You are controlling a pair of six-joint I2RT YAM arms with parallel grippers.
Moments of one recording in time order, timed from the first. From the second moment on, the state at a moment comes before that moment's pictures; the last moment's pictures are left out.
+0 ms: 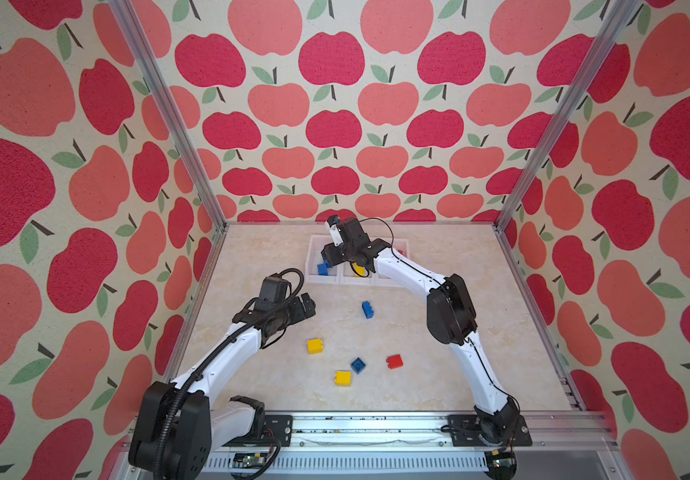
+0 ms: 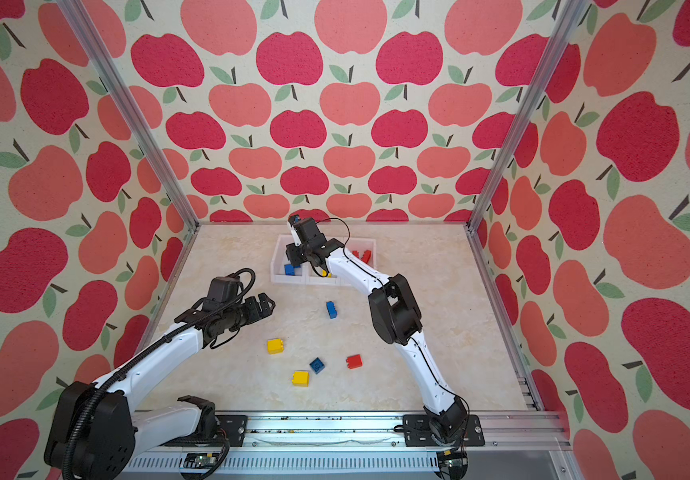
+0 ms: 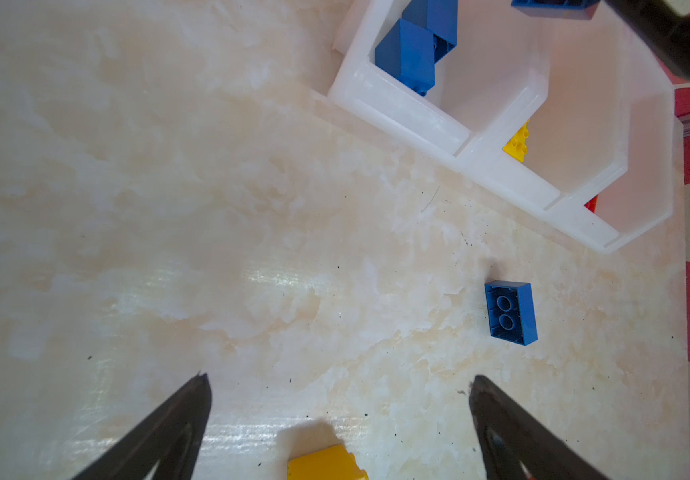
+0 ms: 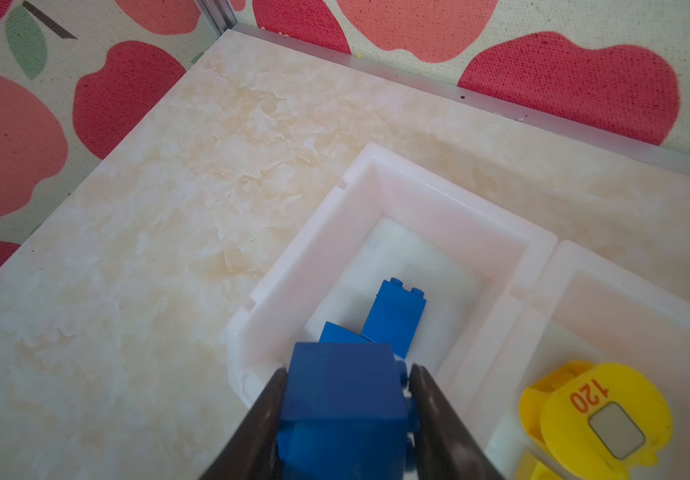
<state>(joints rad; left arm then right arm) -0.28 1.18 0.68 -0.38 0.13 -0.59 0.79 2.41 2.18 -0.41 -0.07 0.19</state>
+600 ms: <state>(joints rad) -0.27 1.17 0.68 -0.38 0.13 -0.59 0.77 2.55 2.39 -0.45 -0.06 0.17</state>
